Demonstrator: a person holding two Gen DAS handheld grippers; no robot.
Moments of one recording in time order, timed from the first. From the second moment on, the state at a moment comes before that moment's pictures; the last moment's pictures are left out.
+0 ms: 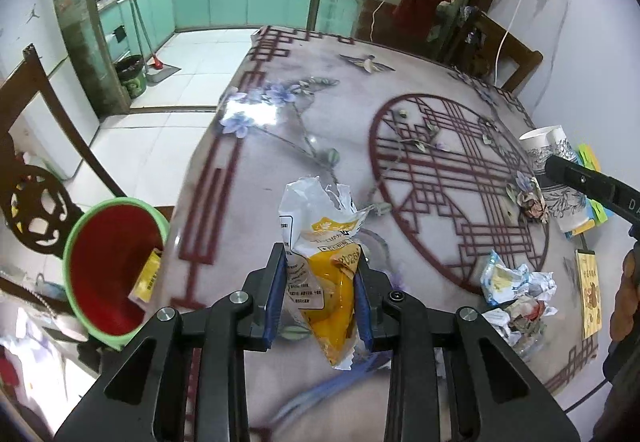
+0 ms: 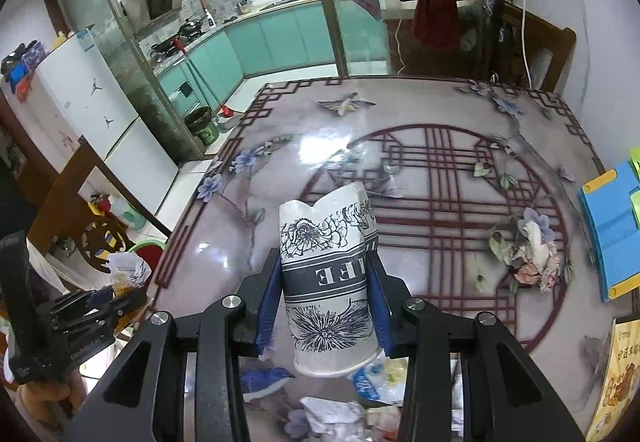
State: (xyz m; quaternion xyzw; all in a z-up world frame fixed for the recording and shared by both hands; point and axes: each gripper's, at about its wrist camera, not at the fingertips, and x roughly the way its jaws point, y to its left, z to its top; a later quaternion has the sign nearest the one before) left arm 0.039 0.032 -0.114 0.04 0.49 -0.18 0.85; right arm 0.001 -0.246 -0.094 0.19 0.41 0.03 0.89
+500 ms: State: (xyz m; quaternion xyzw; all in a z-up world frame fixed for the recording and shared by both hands) left arm 0.078 0.104 -0.119 0.03 0.49 -0.17 0.85; right arm 0.033 -0.160 -0.081 0.18 0.41 0.04 0.89
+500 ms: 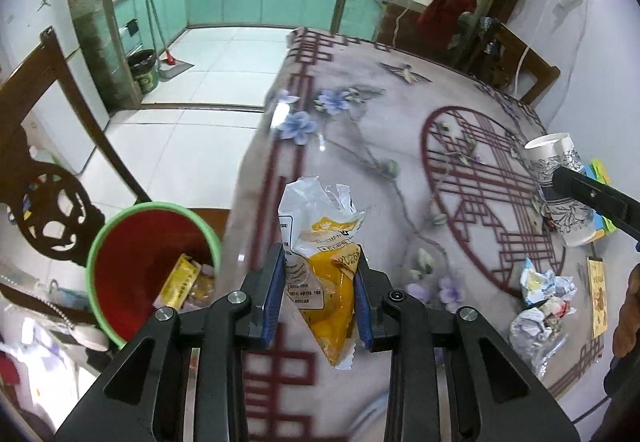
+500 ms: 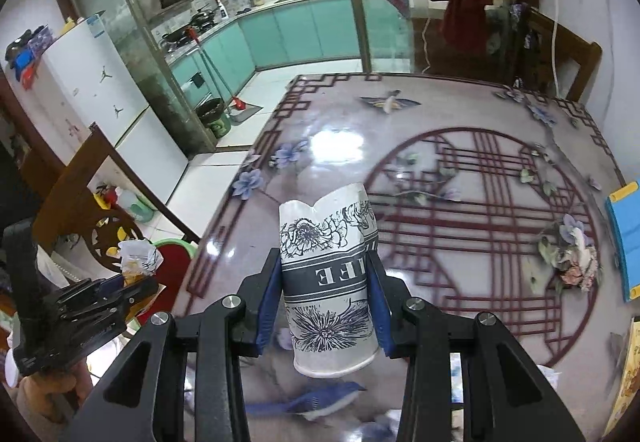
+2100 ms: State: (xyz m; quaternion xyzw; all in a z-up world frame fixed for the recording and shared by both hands) left arm 0.145 0.286 -0.200 -0.01 0.56 -0.01 0.83; right arm 0.134 0.097 -0.120 0.11 0.49 0.25 0.83
